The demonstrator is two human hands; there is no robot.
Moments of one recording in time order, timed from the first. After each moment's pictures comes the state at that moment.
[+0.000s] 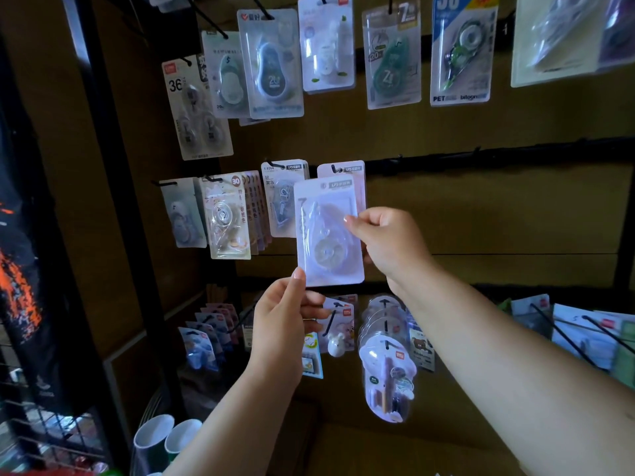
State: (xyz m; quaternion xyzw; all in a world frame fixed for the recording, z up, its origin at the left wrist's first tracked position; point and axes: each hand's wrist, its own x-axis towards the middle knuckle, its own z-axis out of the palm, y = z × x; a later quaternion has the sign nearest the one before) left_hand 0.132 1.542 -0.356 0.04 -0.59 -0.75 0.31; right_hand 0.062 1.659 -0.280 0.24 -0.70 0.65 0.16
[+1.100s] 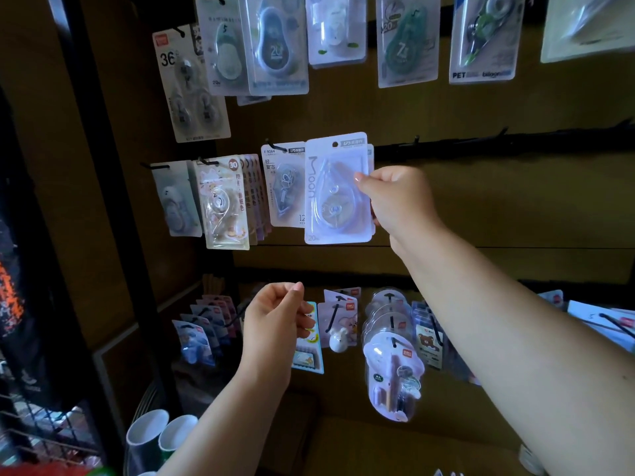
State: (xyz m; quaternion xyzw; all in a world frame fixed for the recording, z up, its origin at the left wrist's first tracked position) left_hand 0.109 1.515 -0.380 0.09 -0.62 -0.71 0.32; right_hand 0.044 1.648 -0.250 0.17 -0.71 0.66 0.20
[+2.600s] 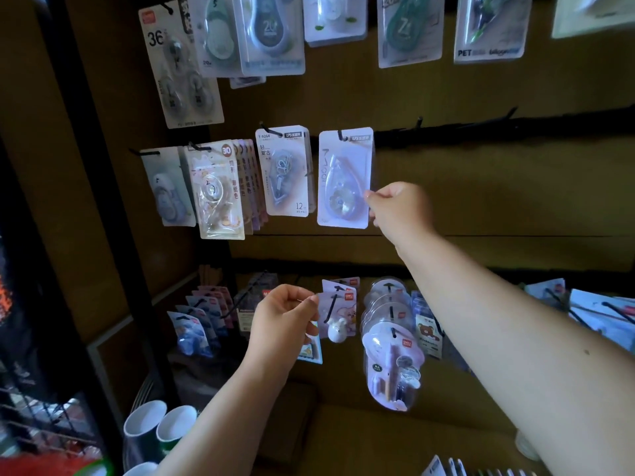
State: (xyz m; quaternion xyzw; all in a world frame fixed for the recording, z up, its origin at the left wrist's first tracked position) left_hand 0.100 1.511 -0.396 0.10 -0.73 -0.62 0.26; right_hand -0.011 1.650 -0.288 0.12 -0.79 0.56 0.23
